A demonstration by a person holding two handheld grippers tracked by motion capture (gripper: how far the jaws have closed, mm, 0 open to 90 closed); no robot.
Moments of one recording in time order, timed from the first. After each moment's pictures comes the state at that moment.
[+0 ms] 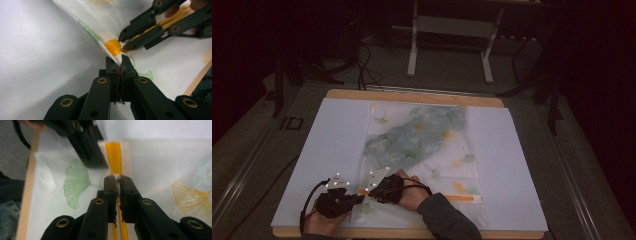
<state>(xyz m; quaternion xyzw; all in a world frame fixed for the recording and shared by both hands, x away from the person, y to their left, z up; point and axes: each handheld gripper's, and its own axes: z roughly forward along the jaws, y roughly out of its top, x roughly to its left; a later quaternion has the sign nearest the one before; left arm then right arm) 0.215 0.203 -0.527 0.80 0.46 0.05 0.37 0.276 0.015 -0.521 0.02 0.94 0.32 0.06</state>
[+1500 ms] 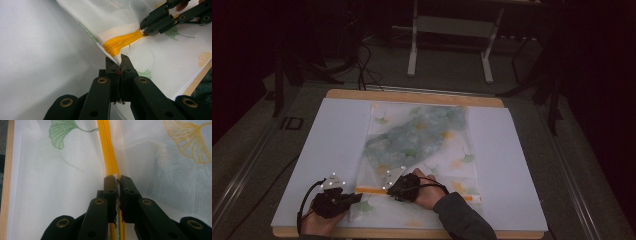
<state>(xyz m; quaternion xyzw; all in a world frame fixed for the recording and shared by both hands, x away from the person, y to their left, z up) 0.213 0.209 -0.525 0.80 0.47 0.06 0.38 0.284 -0.027 -0.523 0.04 0.96 0.28 0.07</state>
